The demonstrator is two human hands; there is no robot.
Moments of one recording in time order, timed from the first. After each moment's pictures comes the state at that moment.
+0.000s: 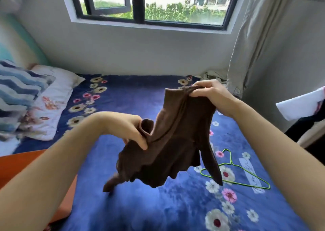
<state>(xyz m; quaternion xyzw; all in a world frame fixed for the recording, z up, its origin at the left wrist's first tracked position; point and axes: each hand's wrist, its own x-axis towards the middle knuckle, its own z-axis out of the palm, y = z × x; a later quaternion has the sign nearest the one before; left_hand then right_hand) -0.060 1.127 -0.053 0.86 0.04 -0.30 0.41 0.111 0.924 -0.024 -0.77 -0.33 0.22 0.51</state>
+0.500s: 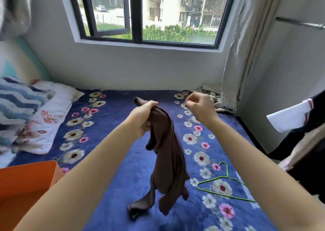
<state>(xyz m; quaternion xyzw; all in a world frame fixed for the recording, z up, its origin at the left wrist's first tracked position) -0.003 1.068 -0.055 0.56 0.34 0.10 0.75 0.115 0.928 -0.051 -0.84 -0.27 0.00 0.47</state>
